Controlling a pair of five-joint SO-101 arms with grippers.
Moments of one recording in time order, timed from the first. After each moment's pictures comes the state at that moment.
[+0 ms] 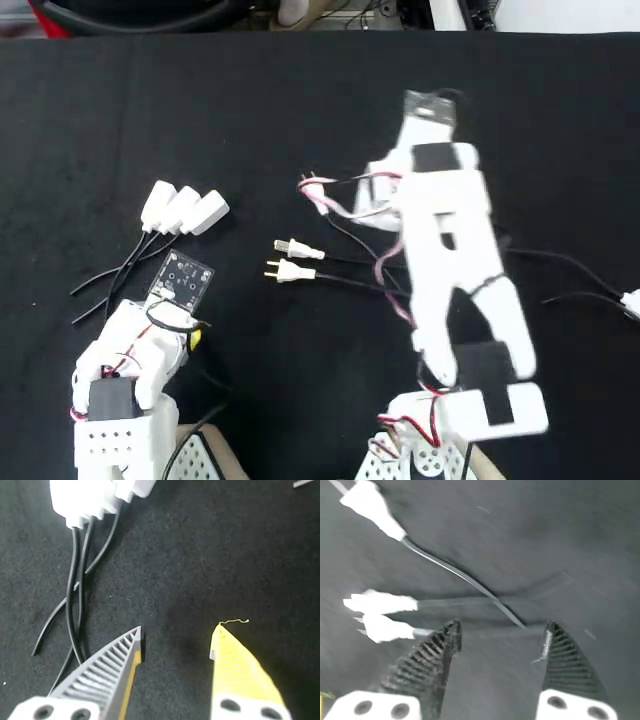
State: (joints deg) left arm -9.1 -104.1 94.6 69.5 -33.6; right arm -7.5 -2.9 13.1 79.8 -20.2
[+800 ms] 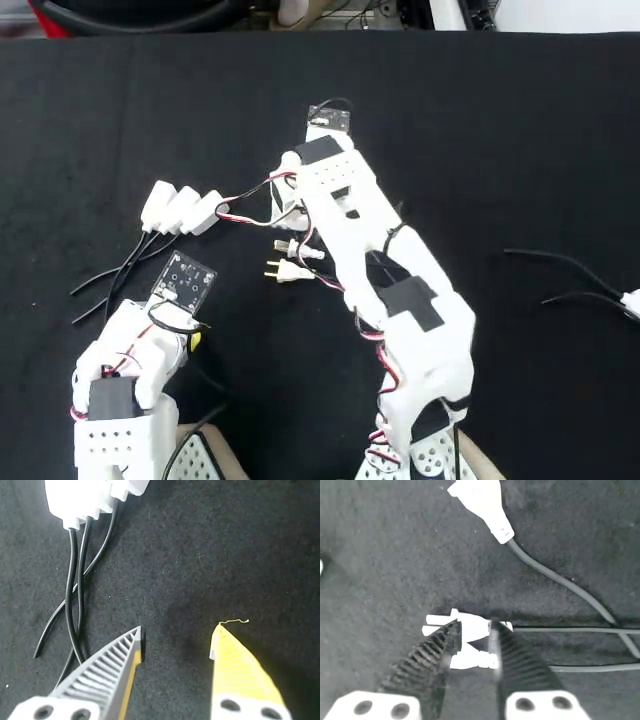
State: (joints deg) left arm -9.1 -103.9 94.7 69.5 -35.2; right arm -24.8 24.0 -5.3 78.1 -34.3
